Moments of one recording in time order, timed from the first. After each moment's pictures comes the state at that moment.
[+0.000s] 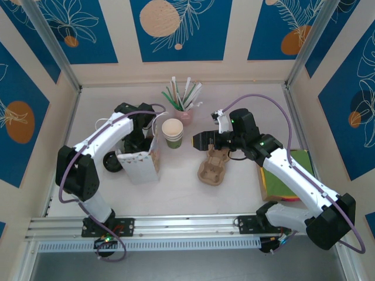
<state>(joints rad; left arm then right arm) -0.46 1.68 1.43 -1.42 0.06 -0.46 0.56 1.13 1.00 -0.50 -0.45 0.47</state>
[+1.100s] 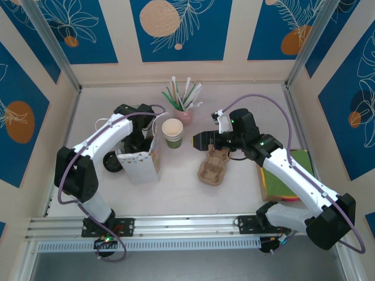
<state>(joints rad) -0.46 1.67 1.40 -1.39 0.06 -0.46 0.56 1.13 1.00 -0.50 -0.45 0.47</state>
